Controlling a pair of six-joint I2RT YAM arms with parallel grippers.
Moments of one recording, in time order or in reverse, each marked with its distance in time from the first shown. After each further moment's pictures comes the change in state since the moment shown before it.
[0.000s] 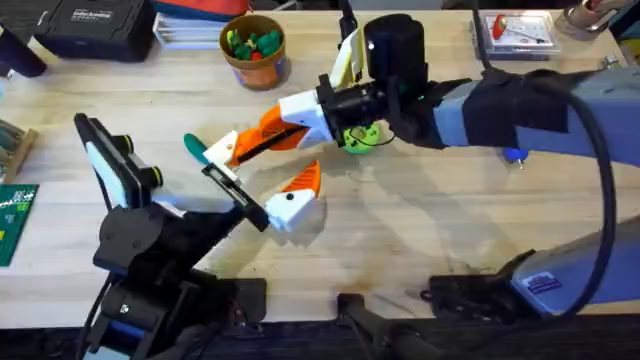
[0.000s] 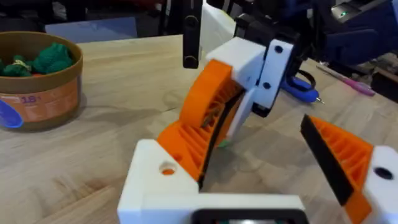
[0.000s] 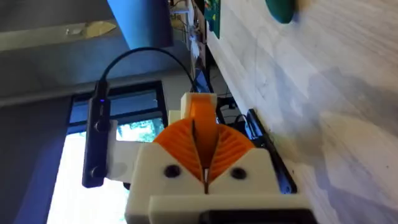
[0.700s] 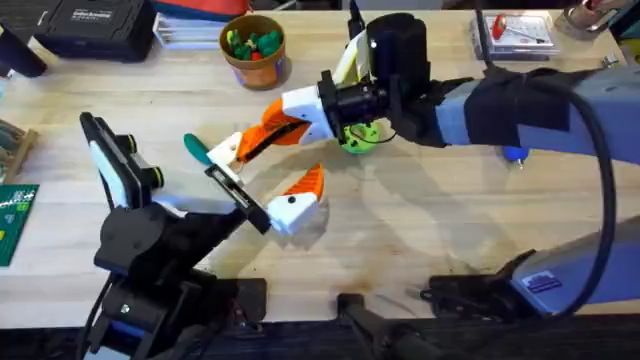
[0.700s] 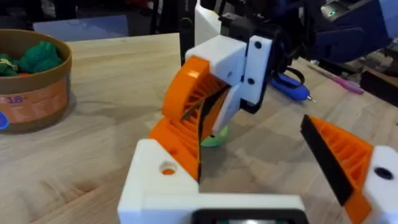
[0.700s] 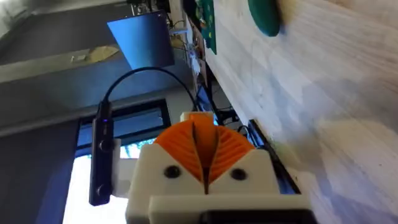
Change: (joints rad) left arm 0.000 0.000 0.000 0.002 0.025 -0.010; right arm -0.018 0.000 0.000 -0.006 0.060 0.063
